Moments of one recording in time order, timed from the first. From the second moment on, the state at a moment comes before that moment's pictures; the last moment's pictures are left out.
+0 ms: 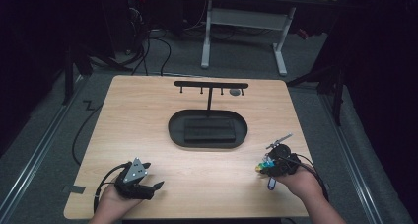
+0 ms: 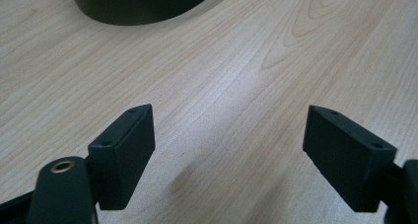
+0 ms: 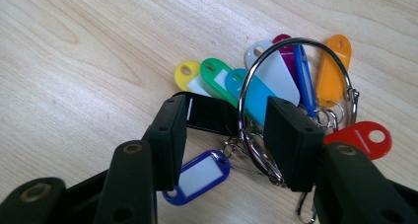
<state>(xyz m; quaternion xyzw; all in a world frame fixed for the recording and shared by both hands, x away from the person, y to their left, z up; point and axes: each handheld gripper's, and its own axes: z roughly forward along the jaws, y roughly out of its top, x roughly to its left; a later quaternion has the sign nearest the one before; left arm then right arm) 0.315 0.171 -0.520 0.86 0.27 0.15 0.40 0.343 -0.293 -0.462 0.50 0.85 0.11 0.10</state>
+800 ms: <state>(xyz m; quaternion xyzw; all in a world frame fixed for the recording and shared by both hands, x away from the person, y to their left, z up) 0.316 0.165 -0.518 0.87 0.26 0.14 0.41 0.369 -0.283 -0.470 0.48 0.87 0.03 0.08</state>
